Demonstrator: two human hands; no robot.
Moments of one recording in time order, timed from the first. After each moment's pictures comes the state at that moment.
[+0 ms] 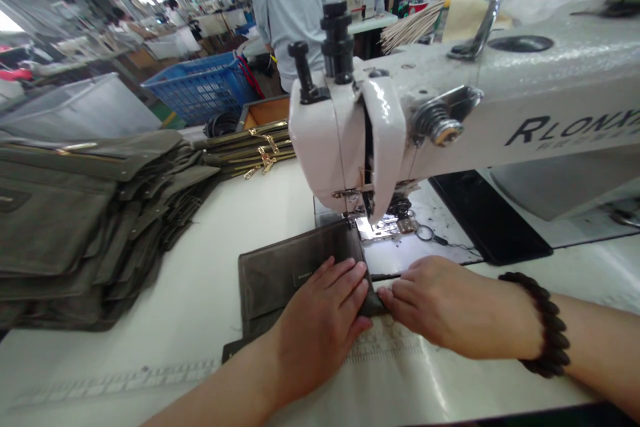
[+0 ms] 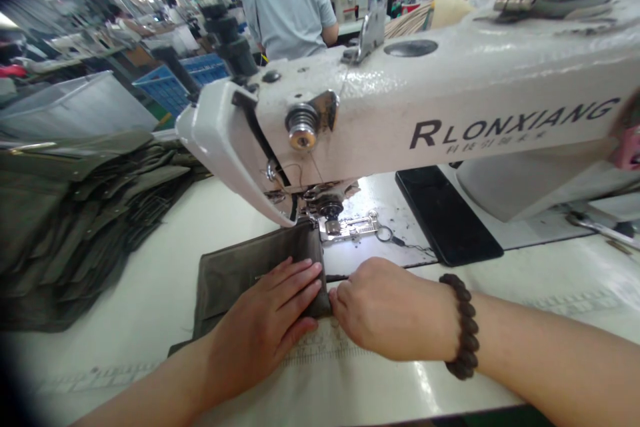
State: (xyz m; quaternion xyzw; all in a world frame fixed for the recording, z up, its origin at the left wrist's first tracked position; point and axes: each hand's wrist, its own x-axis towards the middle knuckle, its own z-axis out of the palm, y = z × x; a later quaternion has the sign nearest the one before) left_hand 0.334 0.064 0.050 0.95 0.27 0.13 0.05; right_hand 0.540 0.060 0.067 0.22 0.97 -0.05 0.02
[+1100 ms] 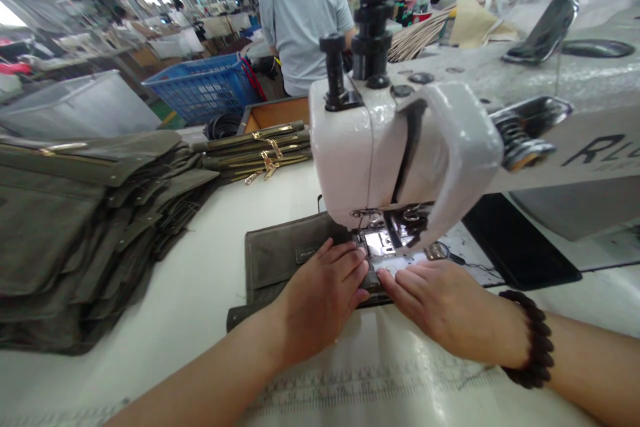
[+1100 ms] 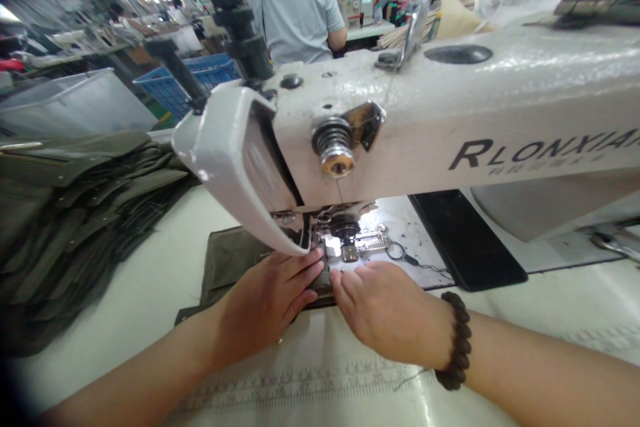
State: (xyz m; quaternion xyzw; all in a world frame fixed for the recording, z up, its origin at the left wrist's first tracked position) left_hand 0.335 0.109 0.043 0.96 0.26 0.12 0.03; right_hand 0.529 0.075 0.050 0.30 0.95 0.10 -0.06
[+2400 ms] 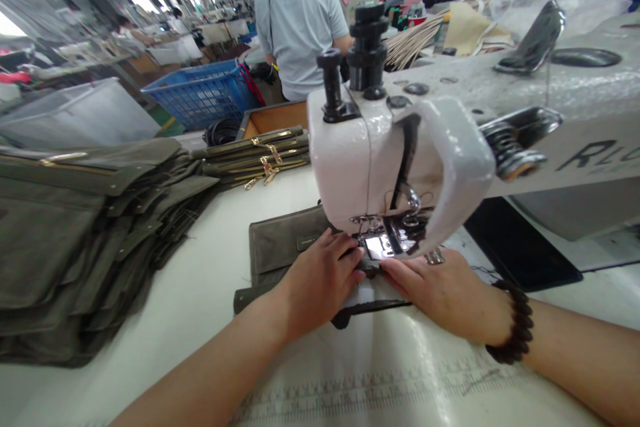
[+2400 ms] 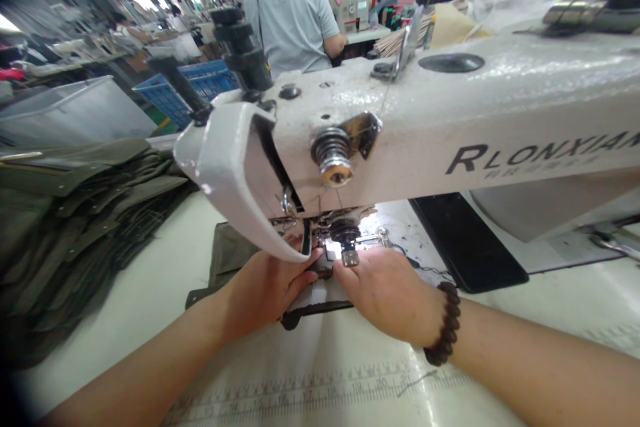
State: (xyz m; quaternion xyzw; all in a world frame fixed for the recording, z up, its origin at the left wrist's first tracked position) left_hand 0.338 0.130 0.051 0.95 0.28 0.12 0.04; right_hand 0.529 0.086 0.043 0.42 0.89 0.10 -0.11
